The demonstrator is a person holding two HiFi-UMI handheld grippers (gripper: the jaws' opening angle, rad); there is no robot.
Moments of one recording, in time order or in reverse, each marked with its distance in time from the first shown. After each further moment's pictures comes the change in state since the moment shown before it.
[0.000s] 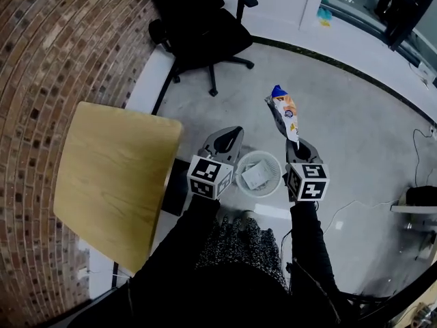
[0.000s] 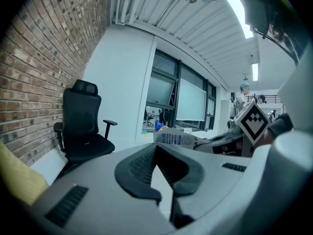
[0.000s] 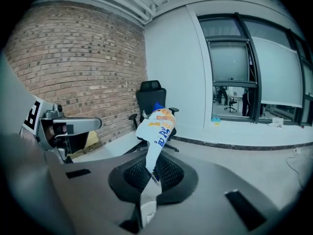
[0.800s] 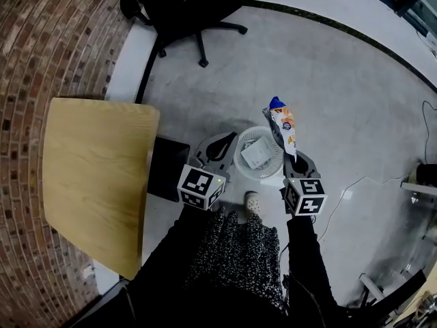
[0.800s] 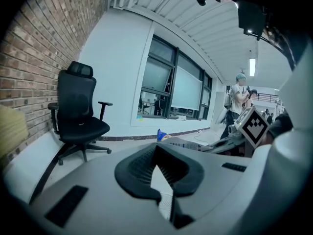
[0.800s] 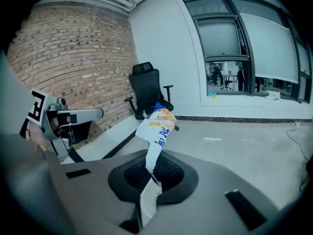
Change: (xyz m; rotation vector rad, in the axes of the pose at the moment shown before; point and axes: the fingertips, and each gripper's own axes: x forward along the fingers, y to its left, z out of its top) left arm 0.015 -0.009 -0.127 -0.010 0.129 -0.067; right arm 0.020 -0.009 -0.160 0.135 0.140 0.007
